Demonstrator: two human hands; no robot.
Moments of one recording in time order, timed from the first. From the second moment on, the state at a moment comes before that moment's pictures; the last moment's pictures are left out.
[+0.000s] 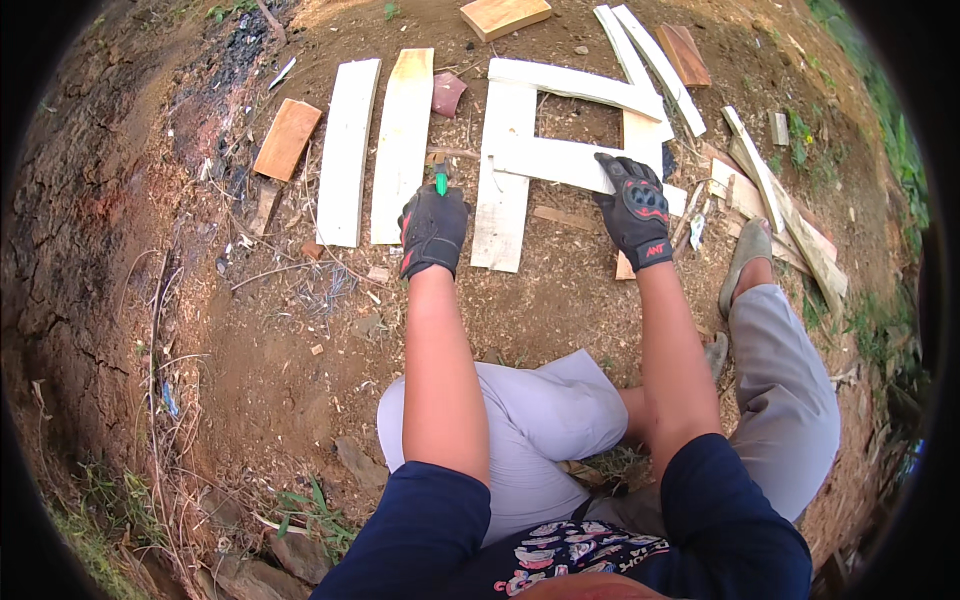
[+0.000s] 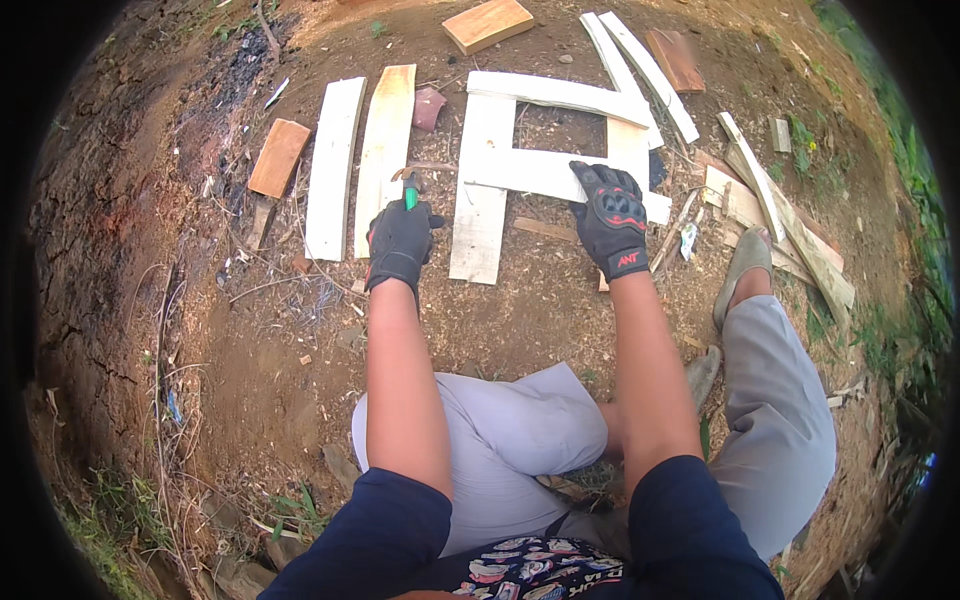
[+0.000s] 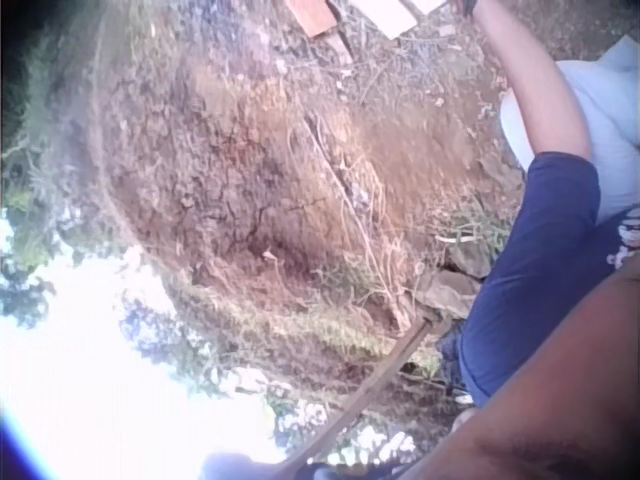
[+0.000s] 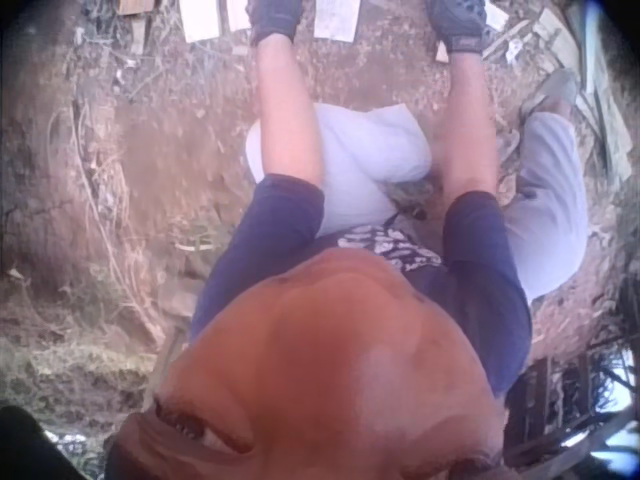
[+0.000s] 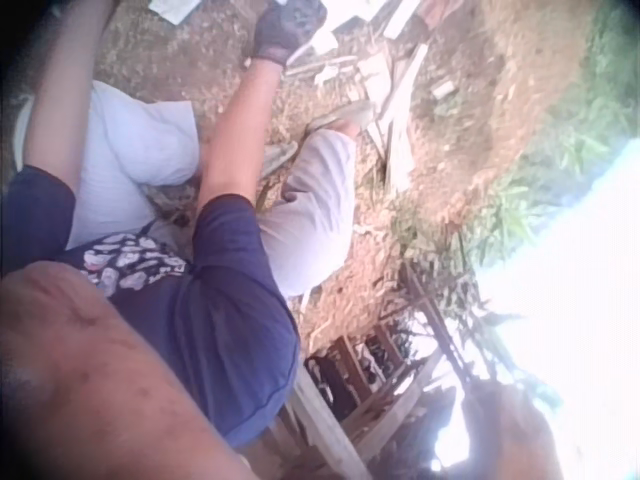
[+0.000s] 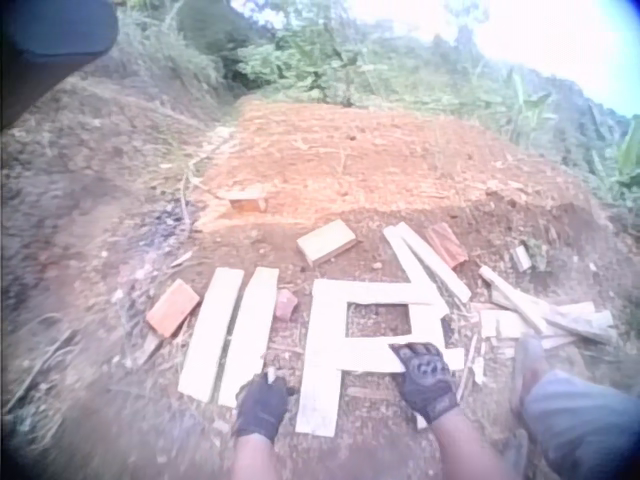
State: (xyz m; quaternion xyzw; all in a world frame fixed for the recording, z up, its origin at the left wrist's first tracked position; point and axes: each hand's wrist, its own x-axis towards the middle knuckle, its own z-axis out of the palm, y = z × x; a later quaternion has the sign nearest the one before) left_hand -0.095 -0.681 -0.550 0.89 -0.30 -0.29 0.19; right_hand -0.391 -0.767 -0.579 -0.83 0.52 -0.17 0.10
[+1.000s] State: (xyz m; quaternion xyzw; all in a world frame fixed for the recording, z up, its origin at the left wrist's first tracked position) left_hand -0.120 -0.684 -0.525 0.86 -0.28 -0.38 0.17; right_hand -0.358 -0.899 -0.641 -0.83 0.53 -0.13 0.05
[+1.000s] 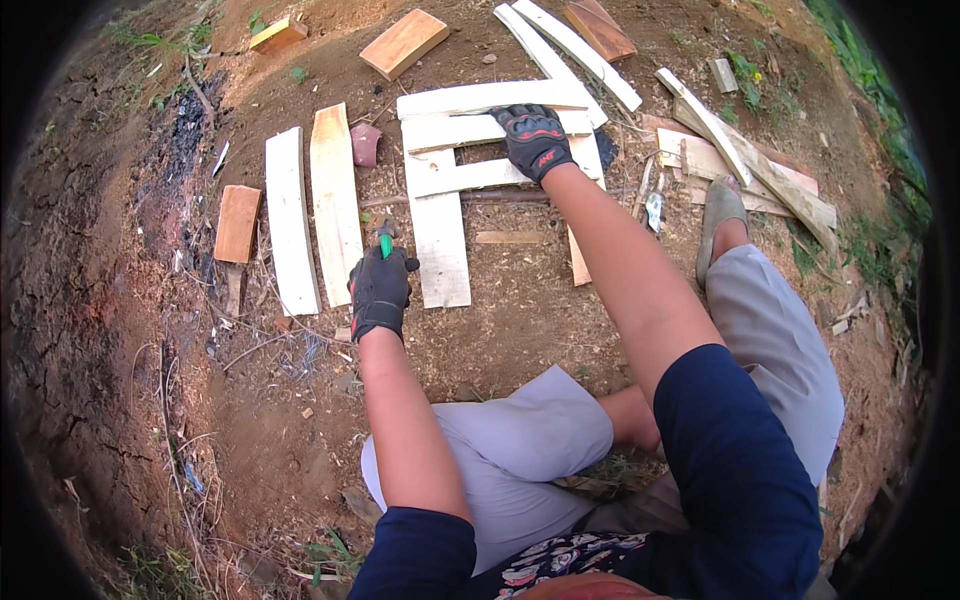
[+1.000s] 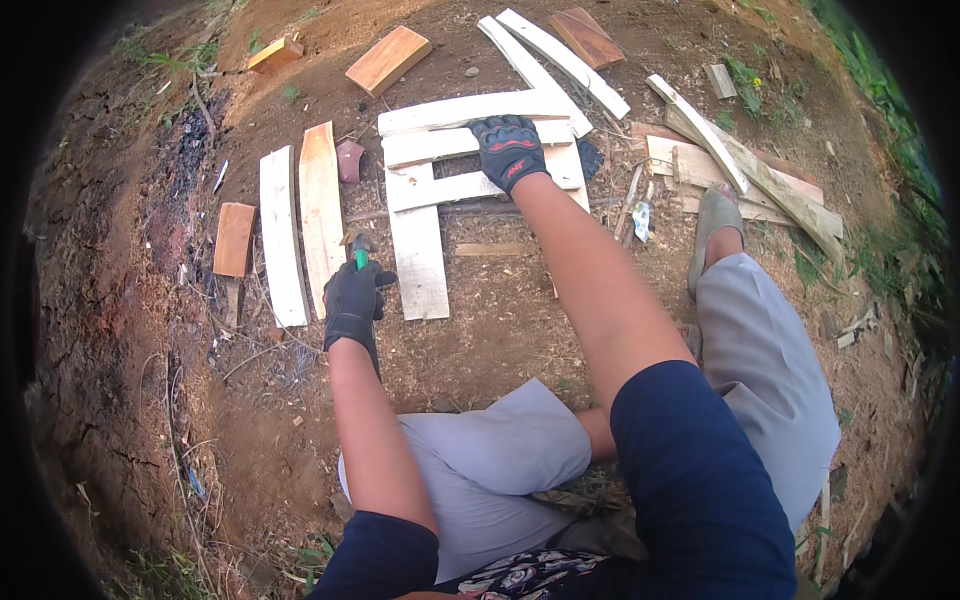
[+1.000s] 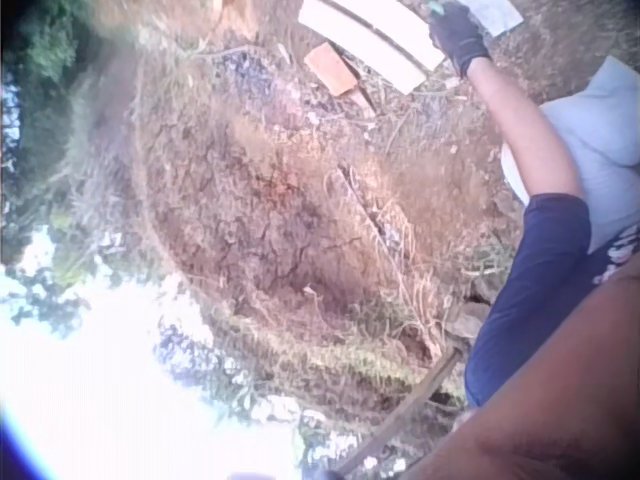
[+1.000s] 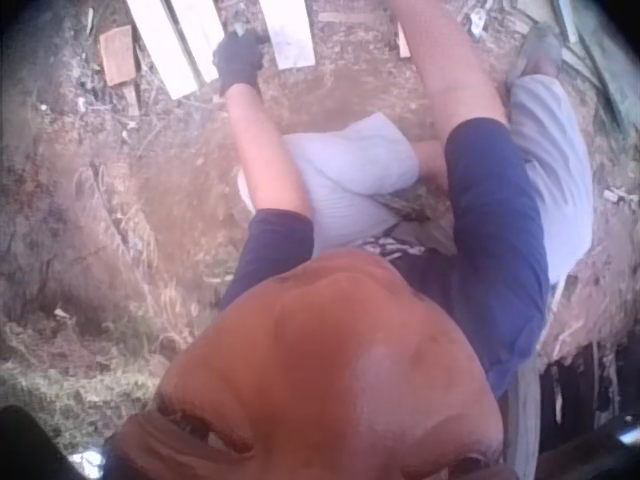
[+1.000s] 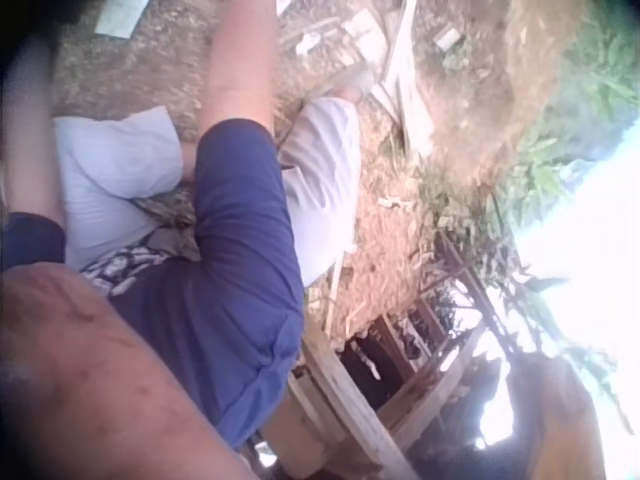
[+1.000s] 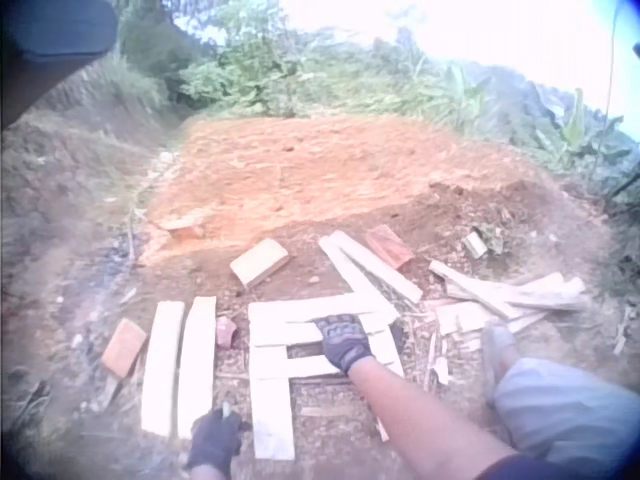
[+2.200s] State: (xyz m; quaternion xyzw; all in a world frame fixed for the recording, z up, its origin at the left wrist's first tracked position) left_hand -0.111 -0.682 -0.513 0.86 -0.30 -0.37 0.18; right_hand -0.384 -0.764 -0.619 -0.83 0.53 -0.16 0.09
